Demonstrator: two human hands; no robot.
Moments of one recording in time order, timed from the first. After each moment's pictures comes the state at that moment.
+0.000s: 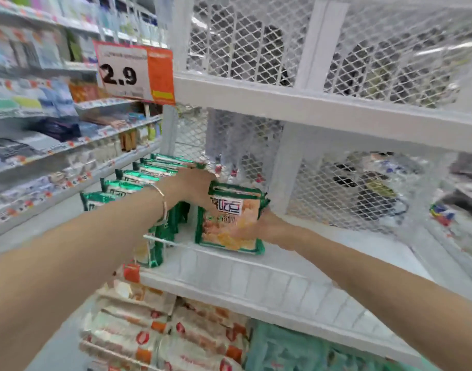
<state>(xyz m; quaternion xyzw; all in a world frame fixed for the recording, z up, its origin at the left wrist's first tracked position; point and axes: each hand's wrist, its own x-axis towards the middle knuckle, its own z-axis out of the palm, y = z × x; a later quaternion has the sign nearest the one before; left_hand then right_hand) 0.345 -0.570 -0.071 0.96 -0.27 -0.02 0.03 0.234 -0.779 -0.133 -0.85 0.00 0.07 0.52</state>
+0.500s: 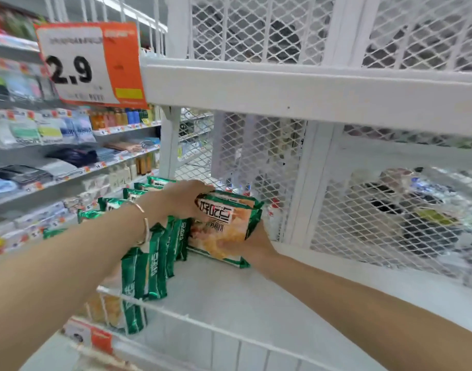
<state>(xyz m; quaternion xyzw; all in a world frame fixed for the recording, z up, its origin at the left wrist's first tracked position) 0.386 -0.563 -0.059 0.97 -0.26 0.00 0.03 0.325 -0.745 -0.169 -0.78 0.01 -0.06 0.63</state>
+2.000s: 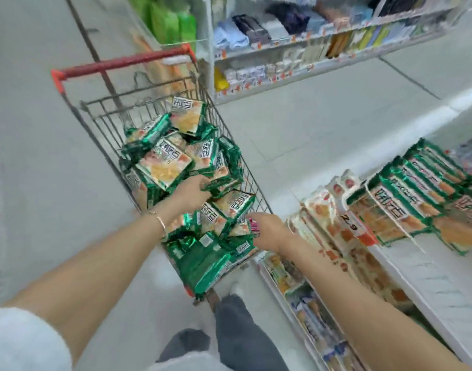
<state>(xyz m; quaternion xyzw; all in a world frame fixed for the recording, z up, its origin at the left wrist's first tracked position) 0.031 -0.071 -0.100 0.86 0.28 -0.13 0.40 0.105 -0.301 -0.131 -0.87 -0.39 0.28 0.06</state>
